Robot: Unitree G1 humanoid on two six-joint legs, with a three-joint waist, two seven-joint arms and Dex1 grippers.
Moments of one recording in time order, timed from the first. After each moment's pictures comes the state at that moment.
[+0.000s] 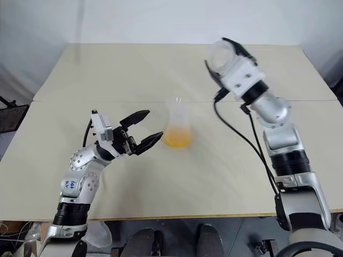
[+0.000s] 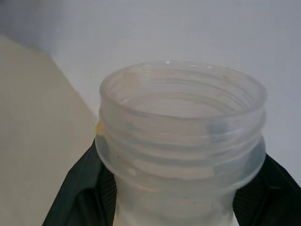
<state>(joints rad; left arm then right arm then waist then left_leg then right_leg) -0.36 0.31 0.06 -0.08 -0.49 0.09 -0.82 -0.77 -0.67 0.01 0.26 0.22 -0.22 0.46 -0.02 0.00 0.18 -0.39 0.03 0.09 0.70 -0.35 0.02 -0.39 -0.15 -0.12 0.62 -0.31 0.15</state>
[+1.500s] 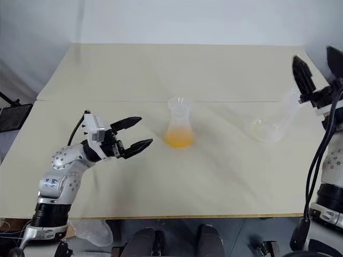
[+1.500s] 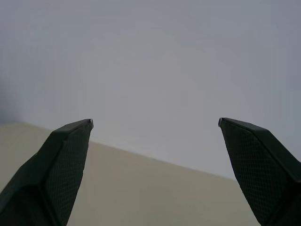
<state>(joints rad) -0.33 0.52 0.09 -0.11 -0.50 0.21 -0.88 -0.49 -0.71 -0.47 -0.04 0.68 0.14 0.75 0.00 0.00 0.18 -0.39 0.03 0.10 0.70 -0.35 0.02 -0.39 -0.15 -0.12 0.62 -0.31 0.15</state>
